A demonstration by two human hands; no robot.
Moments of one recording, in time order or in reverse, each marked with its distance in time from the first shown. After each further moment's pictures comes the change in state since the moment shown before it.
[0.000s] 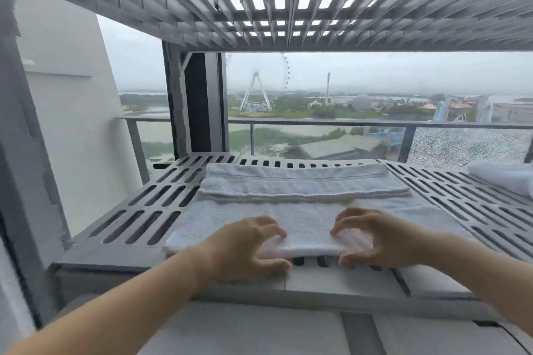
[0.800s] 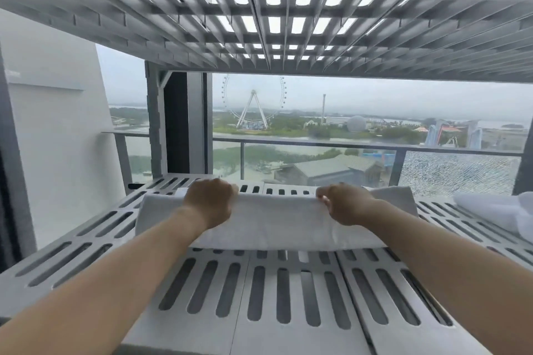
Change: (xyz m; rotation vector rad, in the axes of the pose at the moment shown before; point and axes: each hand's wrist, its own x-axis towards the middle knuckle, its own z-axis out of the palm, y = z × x) left_hand 0.106 -0.045 -0.048 0.541 0.324 -0.347; right_hand 0.097 0.076 -0.047 -0.311 0.104 0.398
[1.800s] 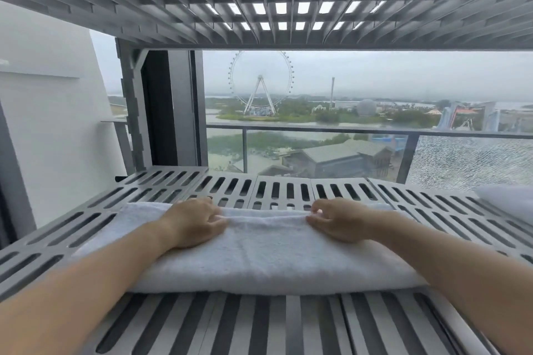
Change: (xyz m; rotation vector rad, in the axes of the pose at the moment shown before) left_hand 0.022 -0.007 0.068 -0.350 -0.354 0.013; right_hand 0.032 0.035 0.054 0.291 -0.211 -0.157
